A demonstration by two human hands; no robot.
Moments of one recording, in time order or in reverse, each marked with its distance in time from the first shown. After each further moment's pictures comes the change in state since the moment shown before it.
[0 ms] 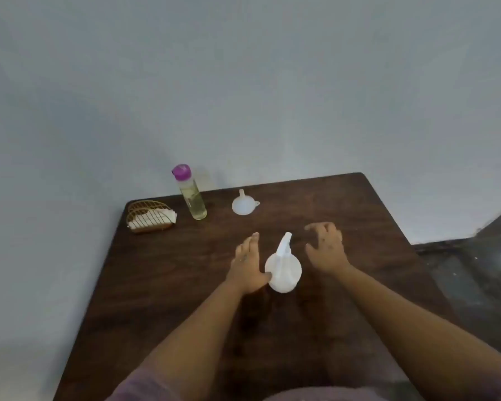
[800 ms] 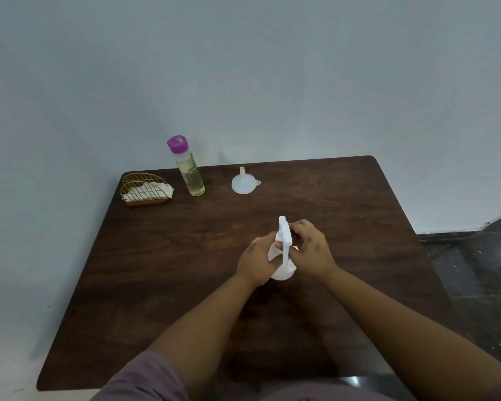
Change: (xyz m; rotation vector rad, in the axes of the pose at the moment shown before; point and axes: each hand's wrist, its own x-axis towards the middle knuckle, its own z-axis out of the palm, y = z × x) left_hand -0.001 0.020 0.040 -0.325 0.071 0.073; right_hand -0.013 -0.001 0.031 0.374 -0.028 -0.282
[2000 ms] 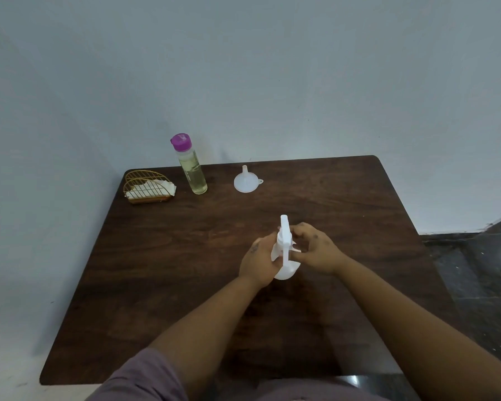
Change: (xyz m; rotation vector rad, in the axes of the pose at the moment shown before) left_hand -0.003 -0.003 0.006 0.038 0.032 -0.057; right_hand 0.007 0.008 -0.021 -0.017 -0.382 0.105
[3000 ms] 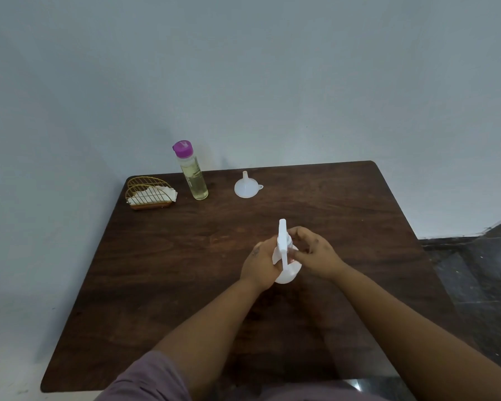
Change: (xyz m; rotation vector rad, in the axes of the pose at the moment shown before) left_hand -0.007 0.012 -0.009 -0.035 -0.041 -0.001; right_hand -0.004 -0.005 0.008 0.094 0.074 0.035
